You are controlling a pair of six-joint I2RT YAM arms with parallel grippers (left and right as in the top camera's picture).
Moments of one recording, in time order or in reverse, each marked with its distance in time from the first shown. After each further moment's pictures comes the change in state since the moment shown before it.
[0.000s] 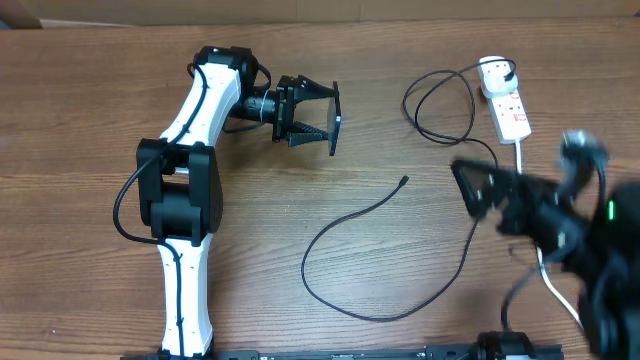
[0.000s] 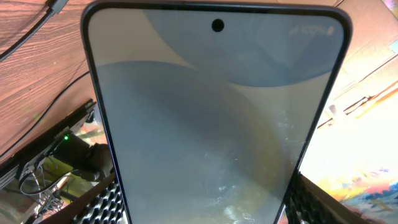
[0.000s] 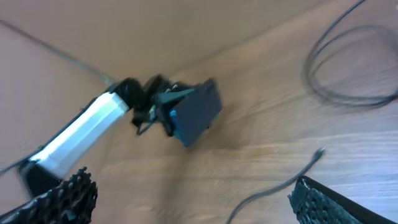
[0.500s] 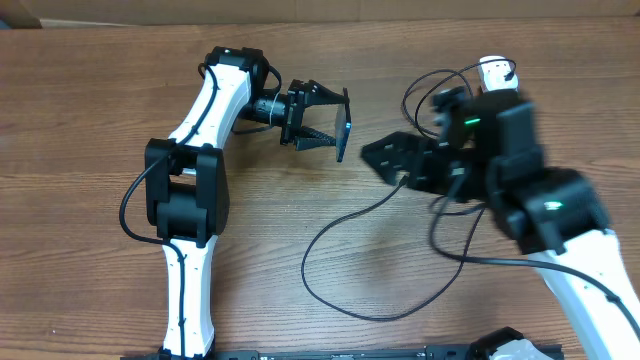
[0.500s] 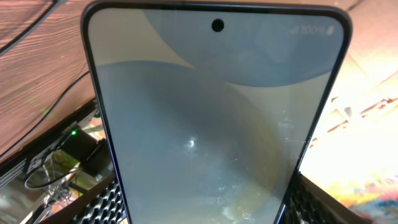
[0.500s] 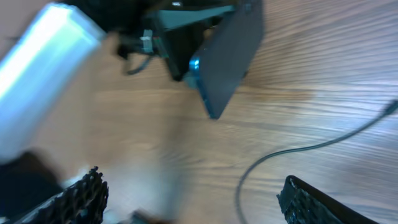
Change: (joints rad) left arm -0.038 0.000 0.000 0.002 -0.037 -0.024; right arm 0.407 0.410 0.102 0.010 0.148 0.095
